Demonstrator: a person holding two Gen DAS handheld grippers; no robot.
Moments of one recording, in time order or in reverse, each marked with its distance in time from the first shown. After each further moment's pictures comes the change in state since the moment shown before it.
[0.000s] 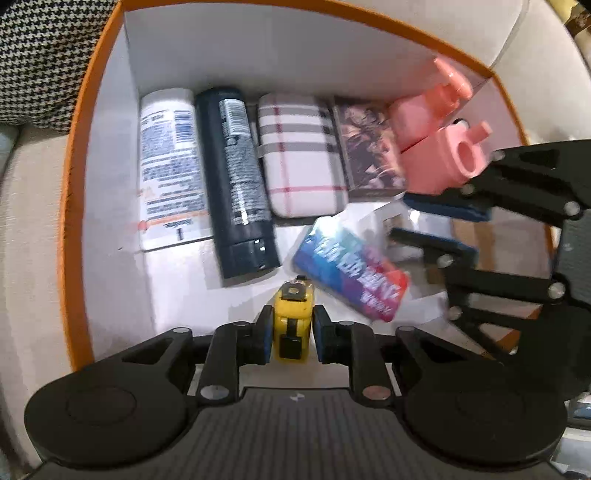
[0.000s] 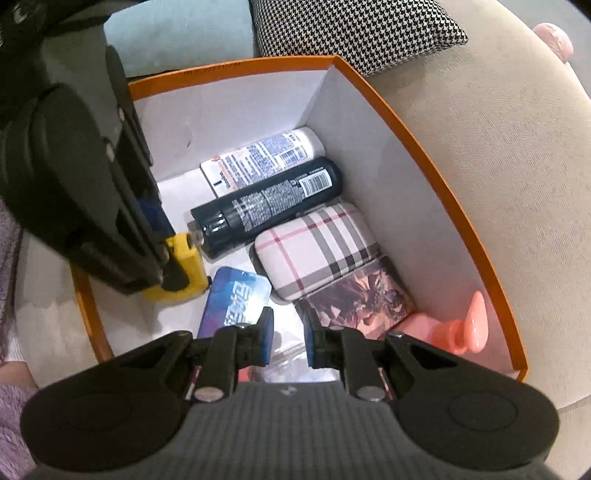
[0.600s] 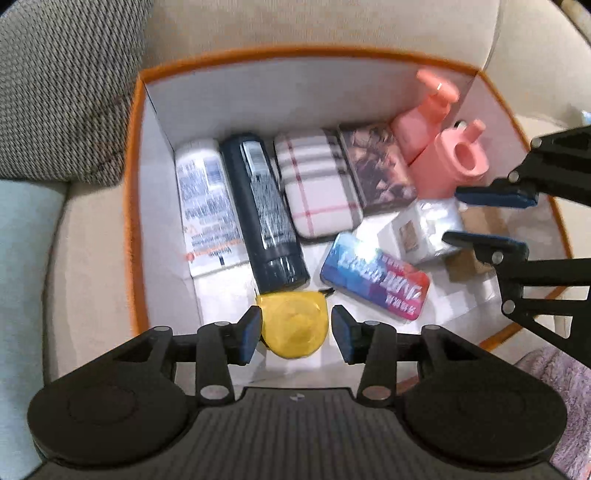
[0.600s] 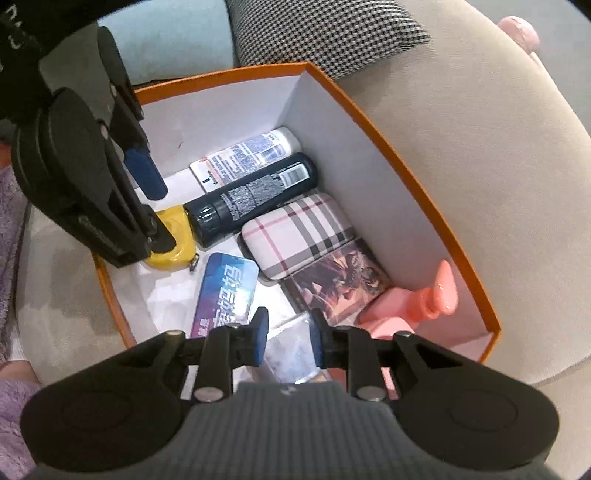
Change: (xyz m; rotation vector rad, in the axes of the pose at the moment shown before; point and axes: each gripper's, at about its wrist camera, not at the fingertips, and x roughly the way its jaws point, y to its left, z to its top) left arm -0.039 -0.014 0.003 0.114 -0.112 0.168; right arm -0.026 -0.002 -0.015 0.066 -0.016 -0.057
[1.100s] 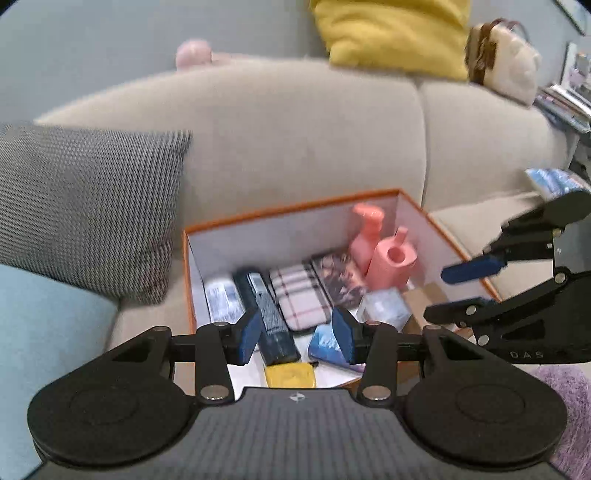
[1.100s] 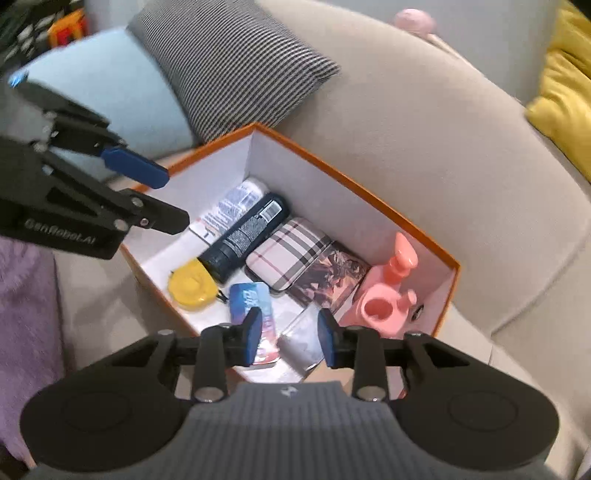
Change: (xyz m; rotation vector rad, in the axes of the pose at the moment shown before) left arm -0.105 -0.024 -0.063 0.116 -0.514 0.045; right arm -0.083 0.019 -0.027 0.374 -0.139 -0.046
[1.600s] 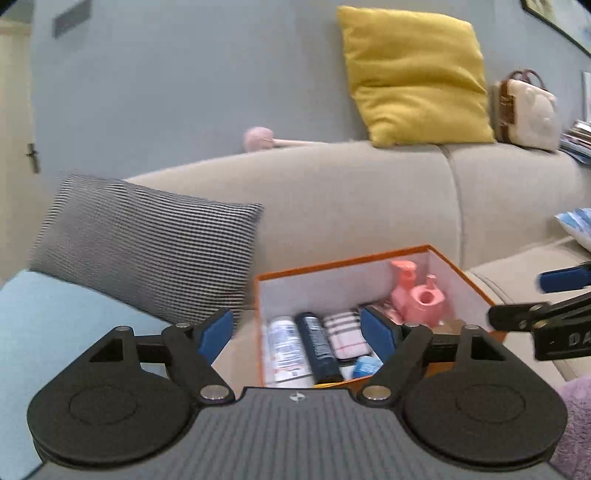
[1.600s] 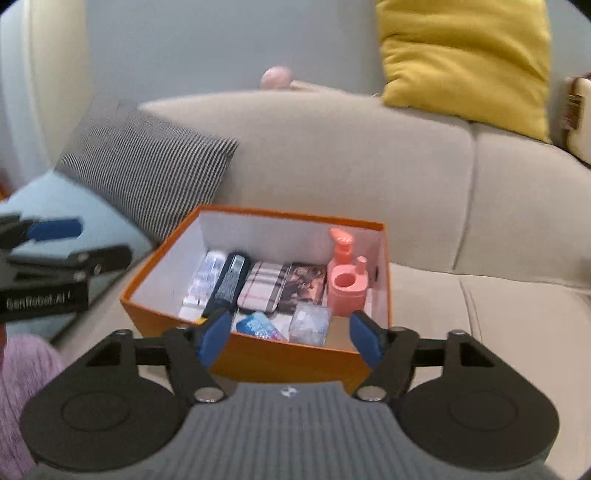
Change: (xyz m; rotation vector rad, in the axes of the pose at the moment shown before) left arm -0.078 -0.023 -0.045 -0.037 -0.264 0.250; right arm -0.083 0.038 -0.063 0.439 -0.289 -0.194
